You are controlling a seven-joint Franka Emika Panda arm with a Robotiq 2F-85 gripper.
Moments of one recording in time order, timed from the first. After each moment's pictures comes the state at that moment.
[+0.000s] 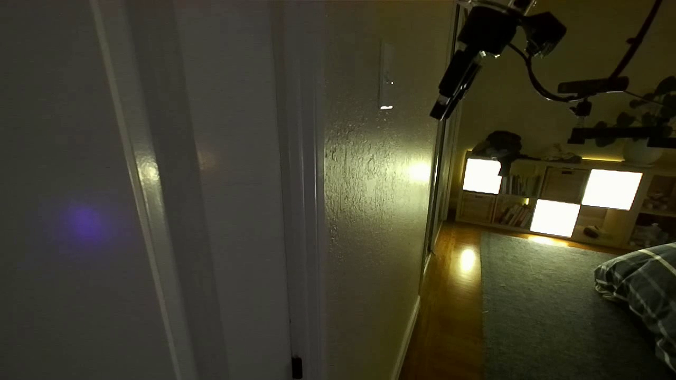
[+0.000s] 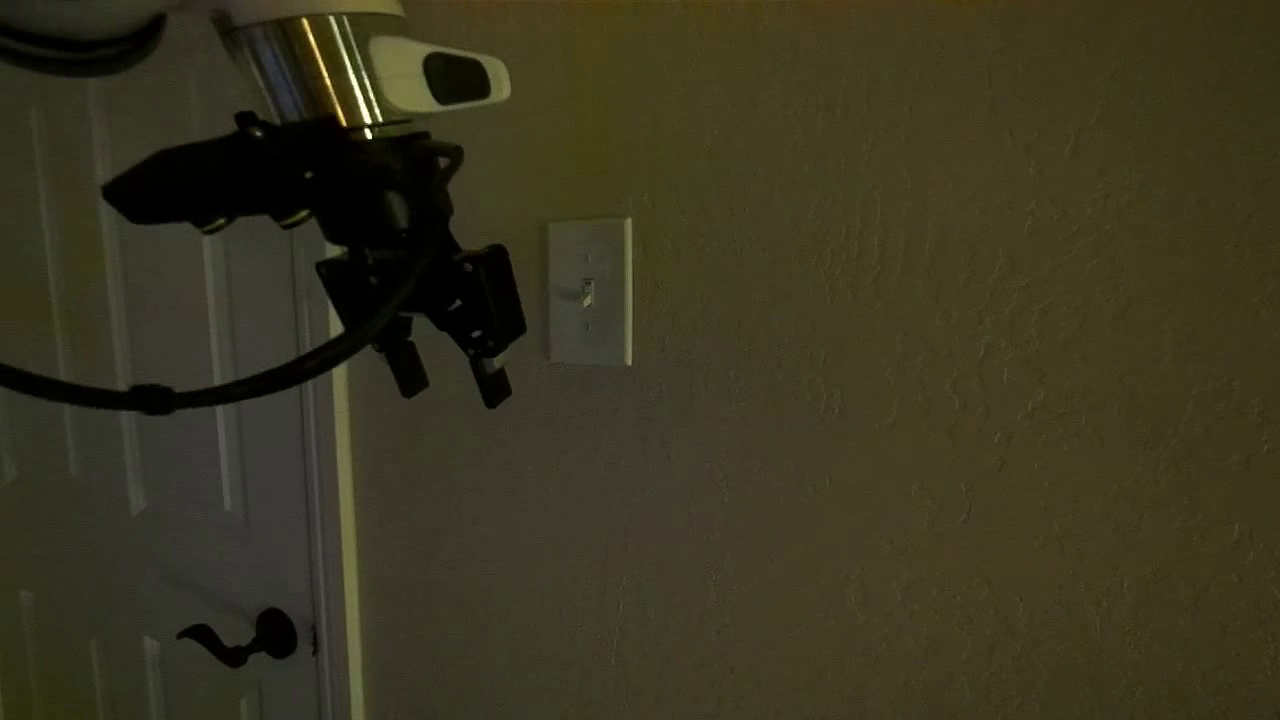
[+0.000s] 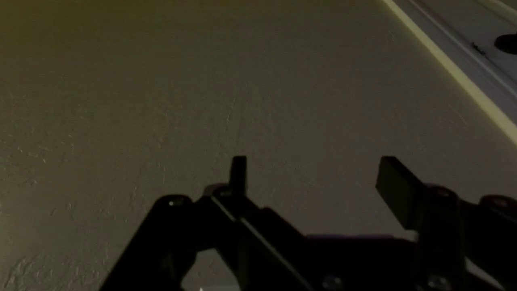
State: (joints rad) arm 0.03 -0.06 -0.06 -2.13 0.14 2.48 -0.33
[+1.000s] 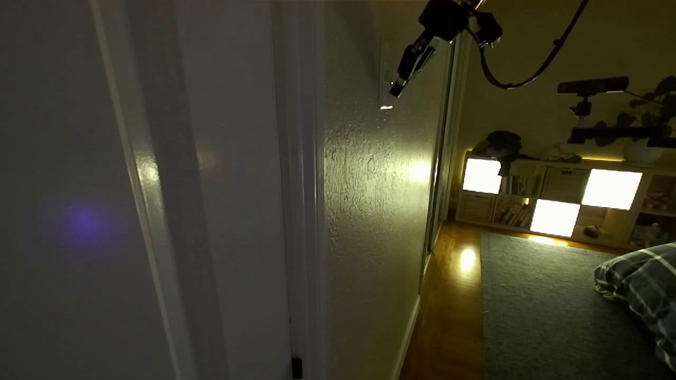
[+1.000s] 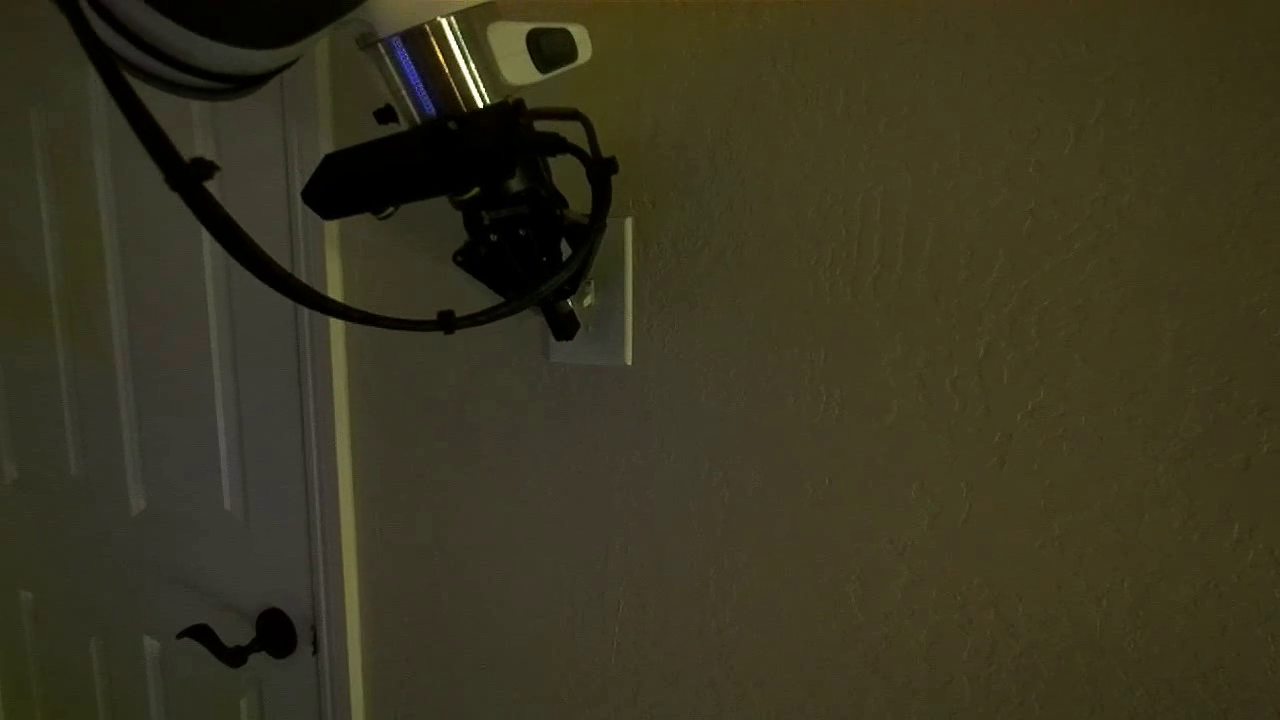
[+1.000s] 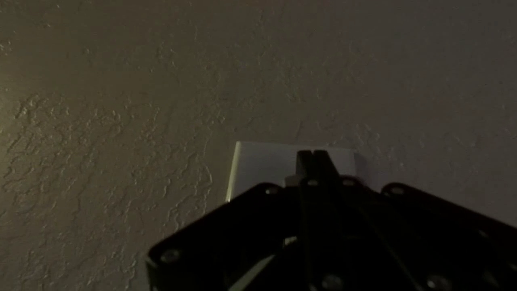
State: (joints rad) arm 0.00 0.11 -0.04 -1.90 0.14 2.63 -0.42
